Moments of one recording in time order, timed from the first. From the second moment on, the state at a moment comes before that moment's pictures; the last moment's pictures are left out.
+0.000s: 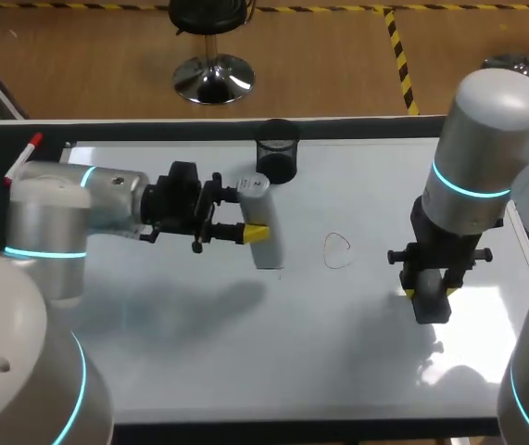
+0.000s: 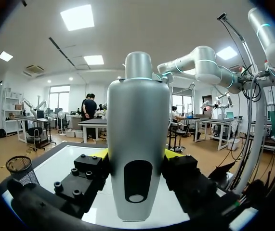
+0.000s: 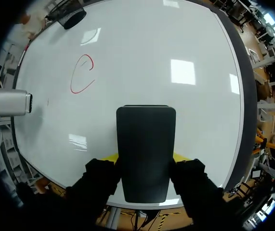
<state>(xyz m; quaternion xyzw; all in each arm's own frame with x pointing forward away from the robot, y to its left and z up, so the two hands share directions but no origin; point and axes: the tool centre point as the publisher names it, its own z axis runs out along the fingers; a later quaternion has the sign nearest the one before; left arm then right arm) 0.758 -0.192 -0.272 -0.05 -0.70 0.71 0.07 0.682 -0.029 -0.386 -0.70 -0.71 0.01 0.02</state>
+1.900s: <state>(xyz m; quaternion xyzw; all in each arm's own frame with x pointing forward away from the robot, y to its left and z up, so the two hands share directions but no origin) 0.819 -0.308 -0.310 -0.07 -0.68 0.72 0.11 0.681 -0.029 -0.386 -0.70 -0.71 0.01 0.02</state>
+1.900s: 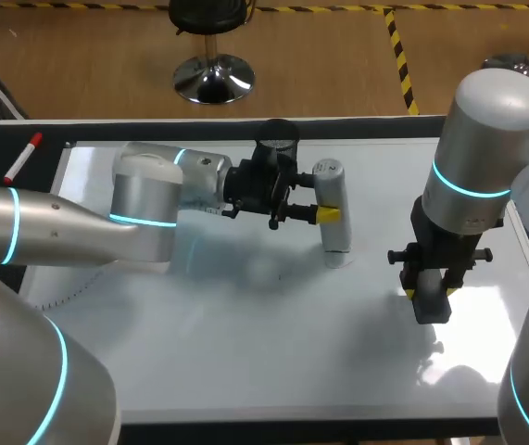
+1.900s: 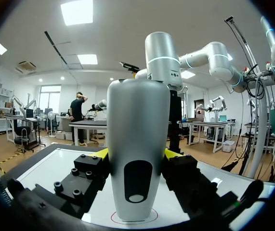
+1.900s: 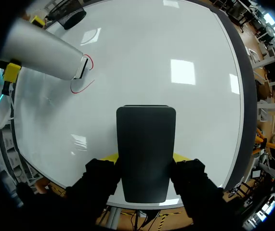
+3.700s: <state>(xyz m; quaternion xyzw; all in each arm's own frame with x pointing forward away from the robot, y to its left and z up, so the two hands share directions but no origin) 0.812 -0.320 -0.327 -0.02 -0.73 0.67 0.11 0.681 -0.029 -0.386 -0.70 -0.71 0.01 0.02</state>
